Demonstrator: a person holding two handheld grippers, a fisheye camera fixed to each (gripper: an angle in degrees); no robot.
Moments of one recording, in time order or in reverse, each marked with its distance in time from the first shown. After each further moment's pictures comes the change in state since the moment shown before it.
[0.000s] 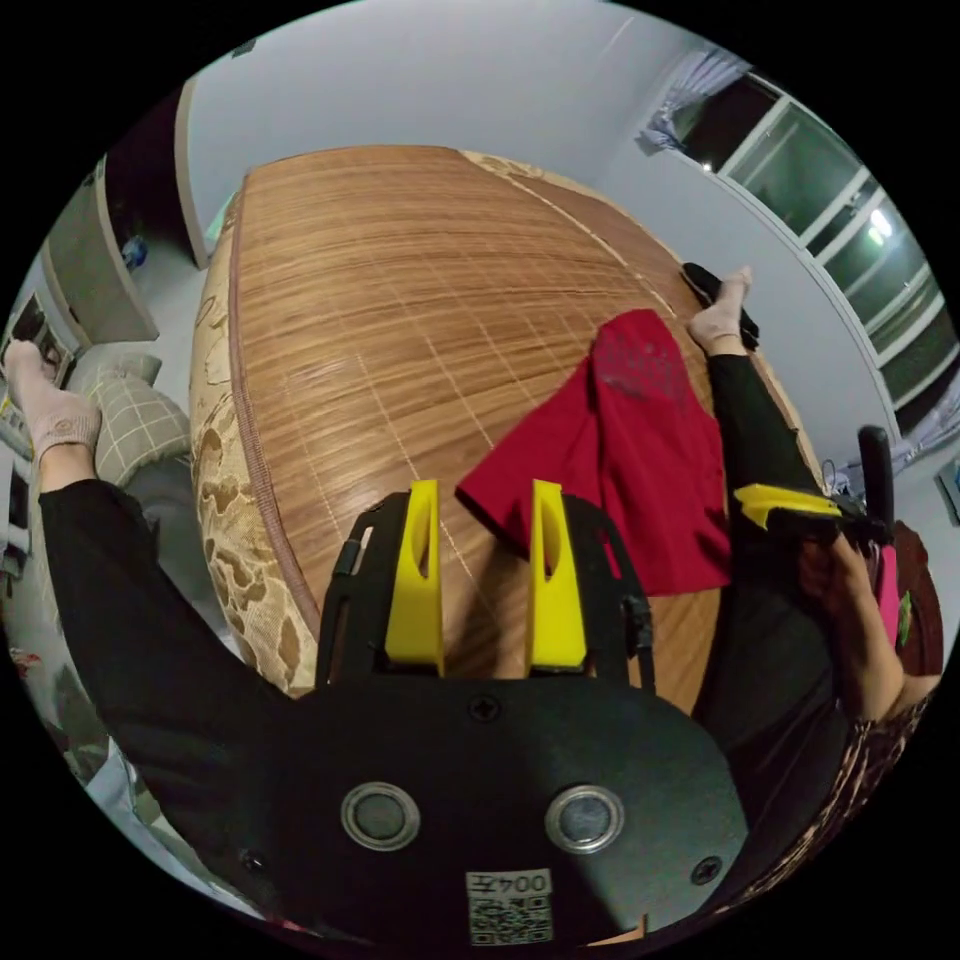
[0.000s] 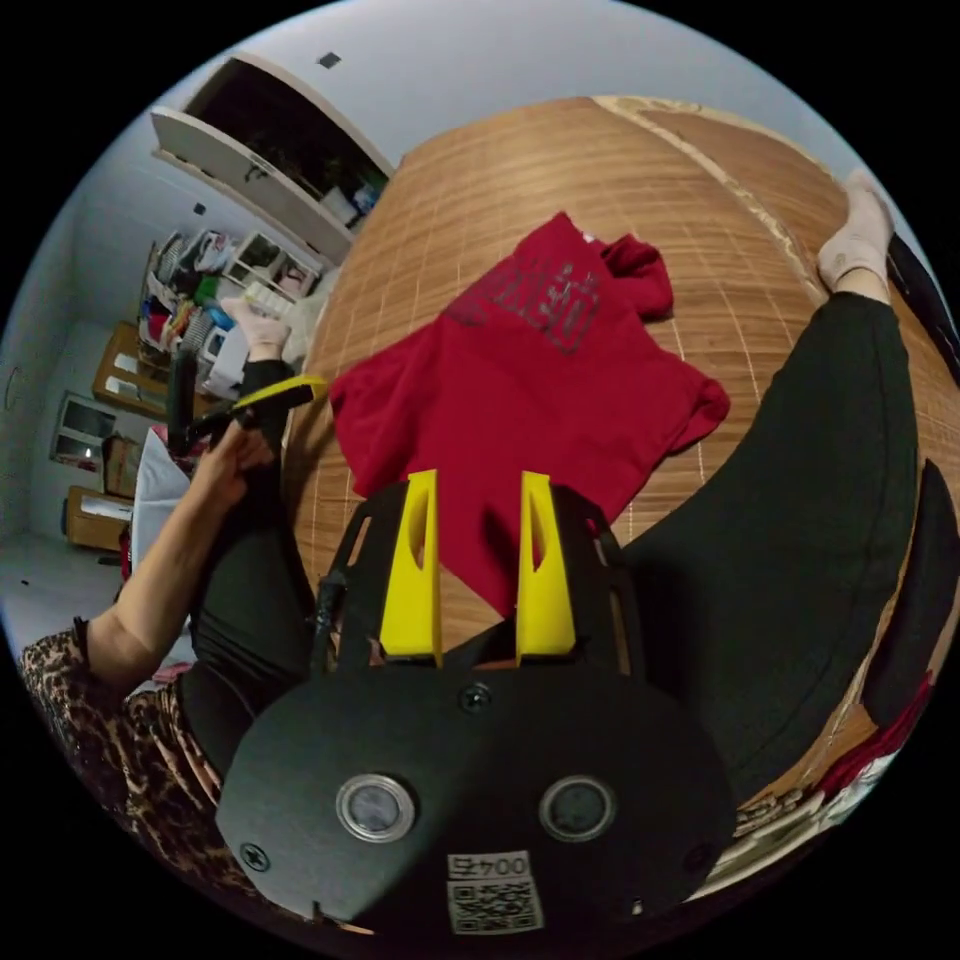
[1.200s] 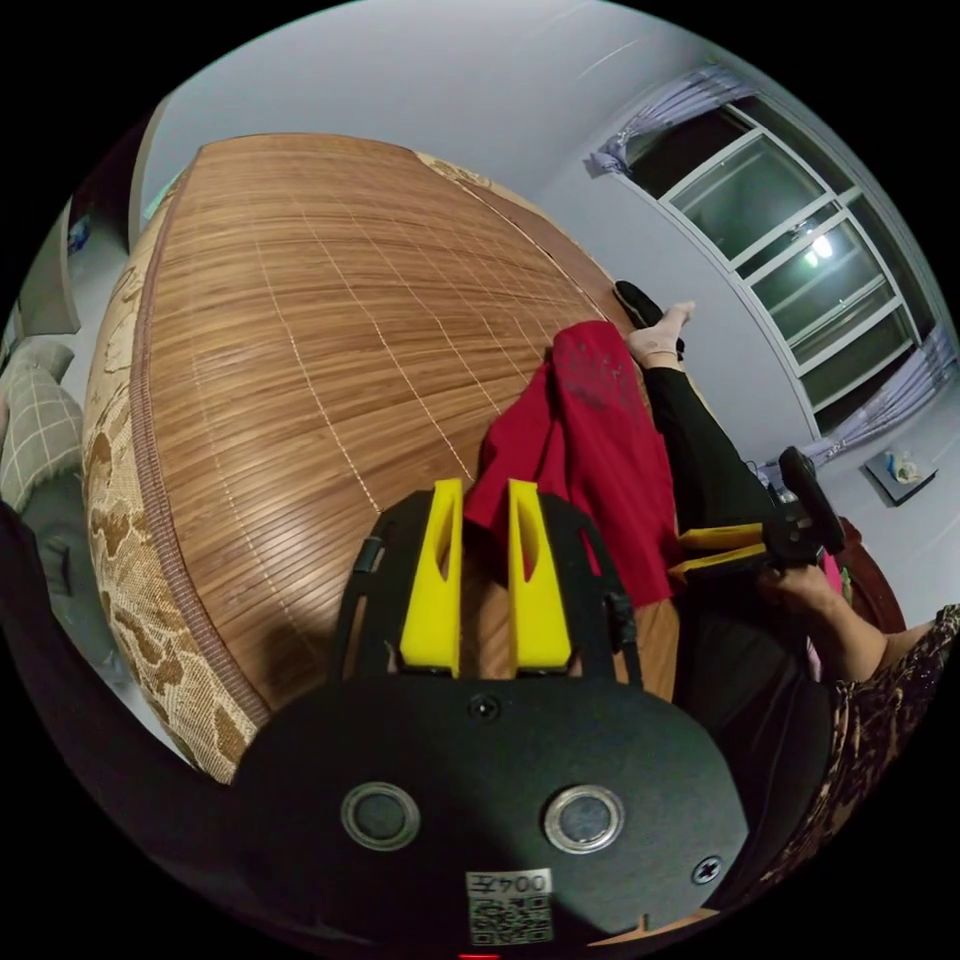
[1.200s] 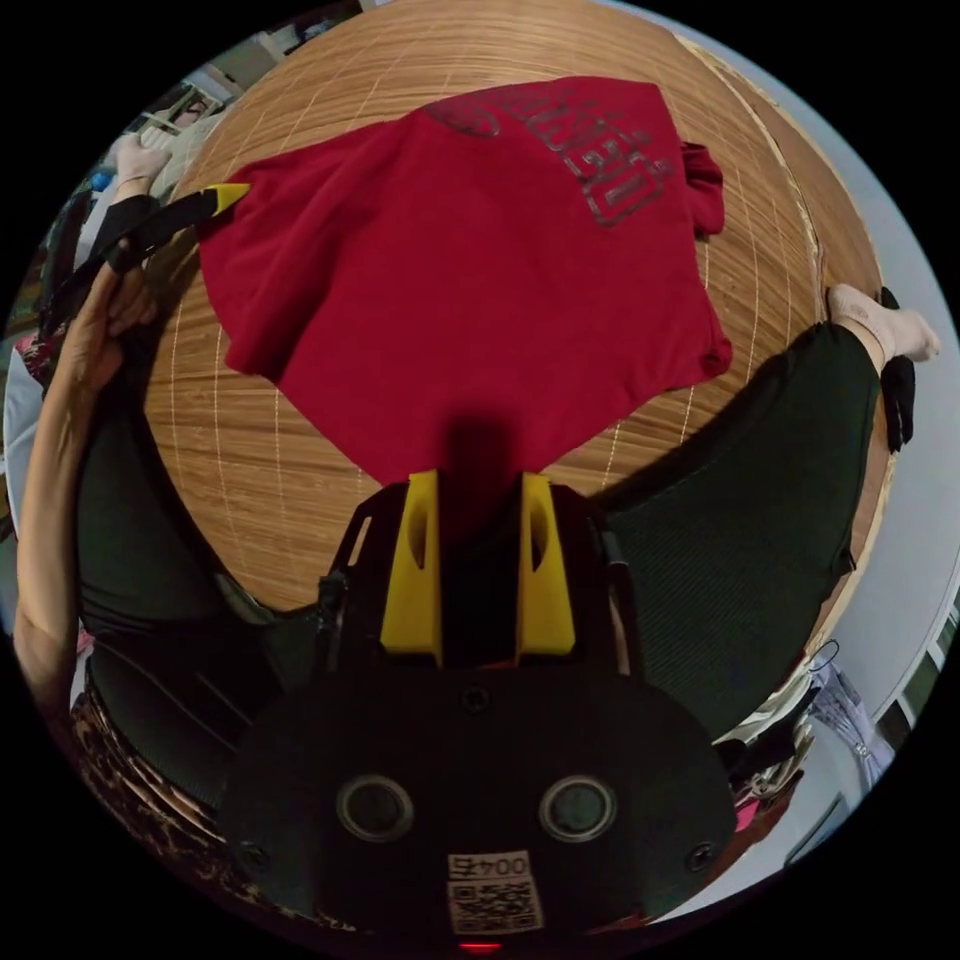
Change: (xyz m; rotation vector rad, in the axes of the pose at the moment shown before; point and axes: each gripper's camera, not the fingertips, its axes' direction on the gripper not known) left arm -0.093 -0.026 -0.043 0.051 0.267 0.058; right arm -0.054 -0.062 0.024 -0.426 0.403 -0.061
